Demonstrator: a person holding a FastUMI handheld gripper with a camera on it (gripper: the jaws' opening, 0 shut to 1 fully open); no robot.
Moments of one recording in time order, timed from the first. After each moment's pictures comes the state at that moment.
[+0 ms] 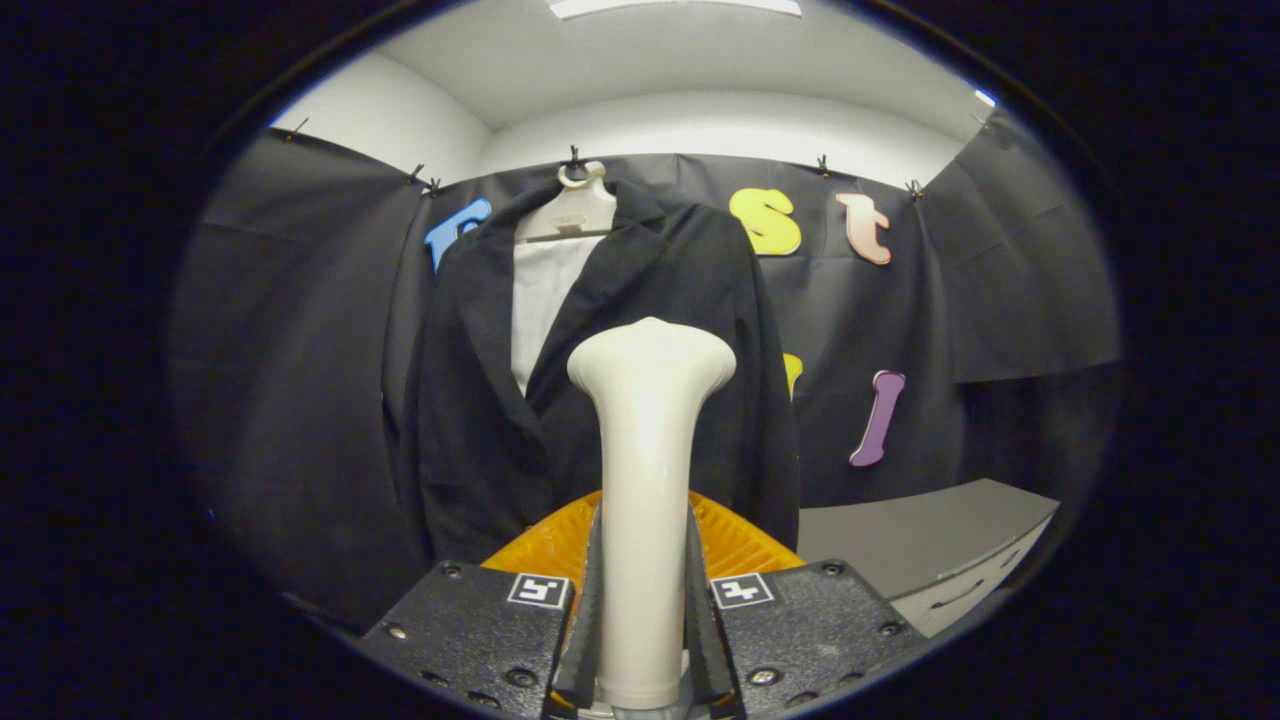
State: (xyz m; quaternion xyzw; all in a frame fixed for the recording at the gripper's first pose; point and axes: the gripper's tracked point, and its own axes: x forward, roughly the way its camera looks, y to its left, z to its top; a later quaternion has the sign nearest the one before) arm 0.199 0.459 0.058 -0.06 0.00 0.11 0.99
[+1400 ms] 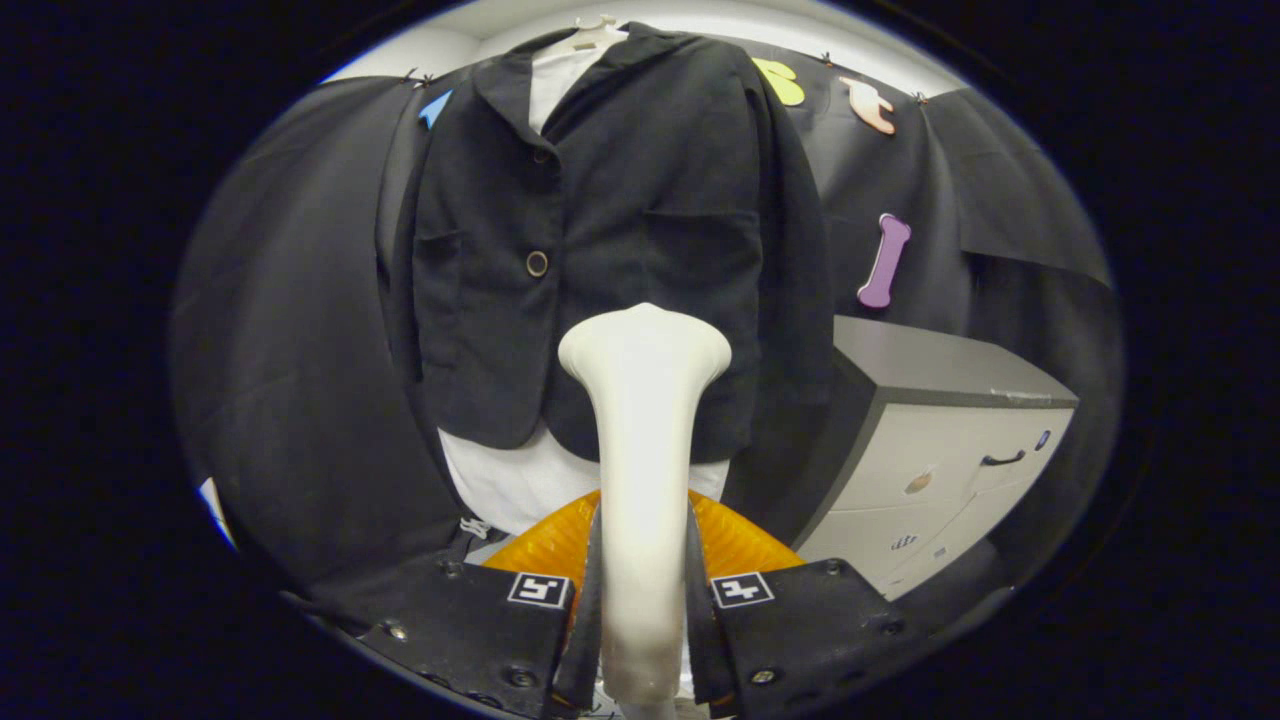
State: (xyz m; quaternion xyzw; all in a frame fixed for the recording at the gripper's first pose) arm 0.158 0.431 -0.146 -0.07 0.22 0.07 0.97
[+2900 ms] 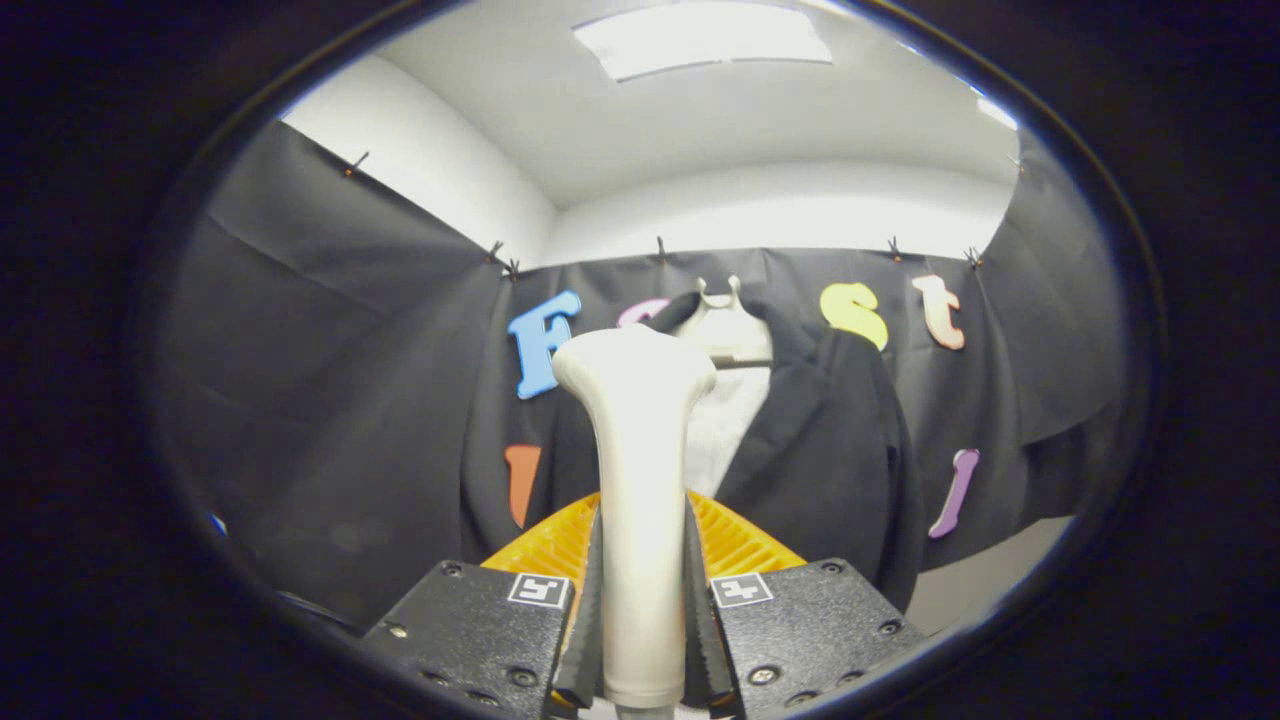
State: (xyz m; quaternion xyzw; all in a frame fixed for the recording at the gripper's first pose) arm 0.192 0.614 0.149 -0.05 -0.16 0.20 0.97
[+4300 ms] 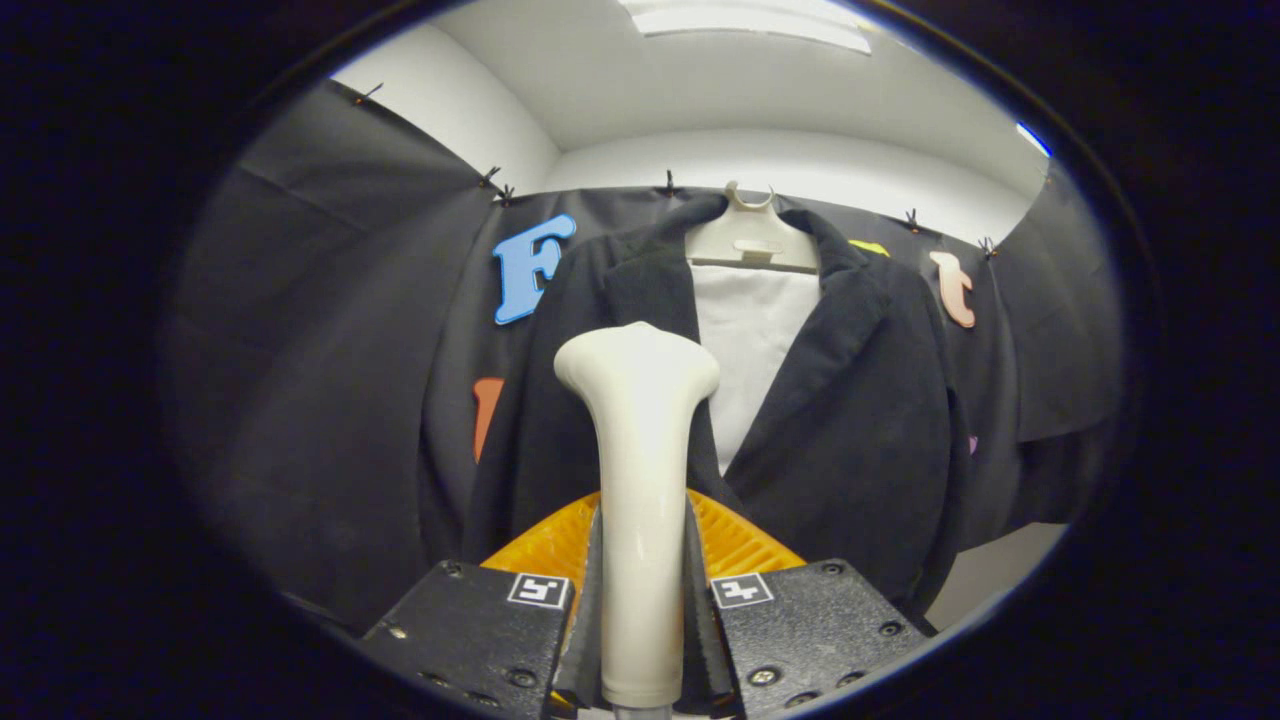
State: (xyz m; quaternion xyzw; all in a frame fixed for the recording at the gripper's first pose) arm 0.273 0.624 0.061 -0.11 -0.07 0.15 0.98
